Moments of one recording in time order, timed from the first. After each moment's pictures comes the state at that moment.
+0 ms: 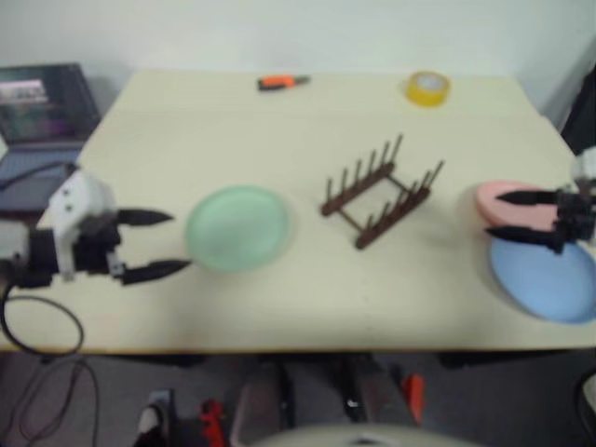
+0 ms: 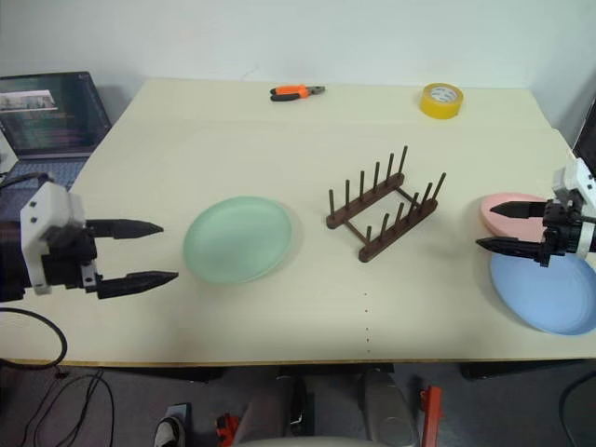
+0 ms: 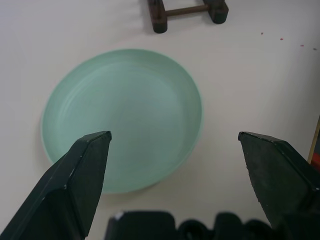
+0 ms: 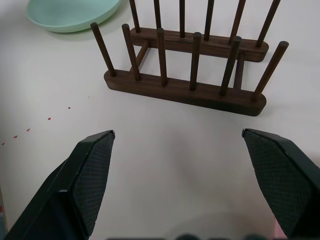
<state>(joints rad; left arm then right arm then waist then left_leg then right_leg) -0.07 1.13 0.41 -0.24 -0.53 0.56 -1.25 -0.47 -1.06 -0.16 0.37 0.42 0.38 1.44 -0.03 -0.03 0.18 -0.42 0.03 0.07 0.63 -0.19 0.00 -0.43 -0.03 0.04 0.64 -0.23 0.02</state>
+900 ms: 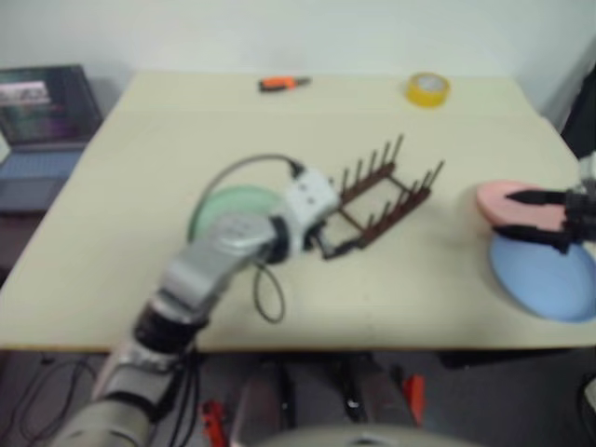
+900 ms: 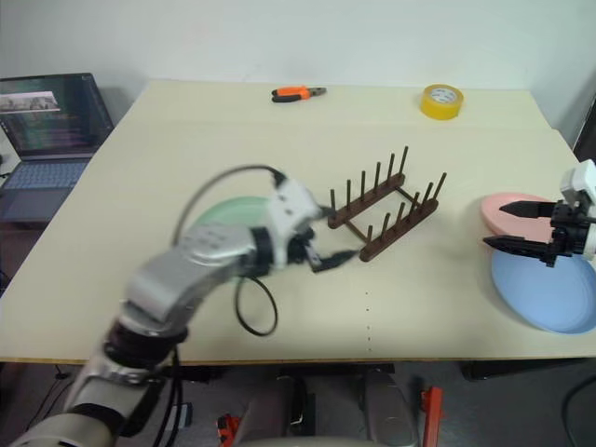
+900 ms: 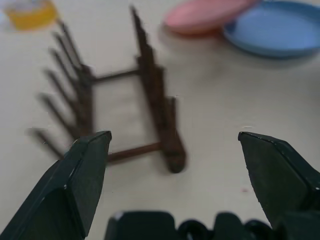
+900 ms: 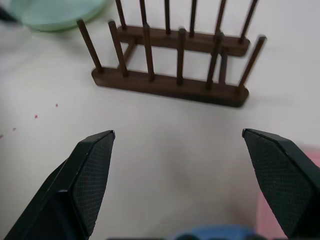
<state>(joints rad) -0.60 0.41 -0.41 -0.39 -0.32 0.94 -0.53 -0.43 -1.10 -0.20 0.37 0.41 0.39 1.41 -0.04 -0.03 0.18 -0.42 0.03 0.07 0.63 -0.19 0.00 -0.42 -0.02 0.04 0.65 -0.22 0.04</state>
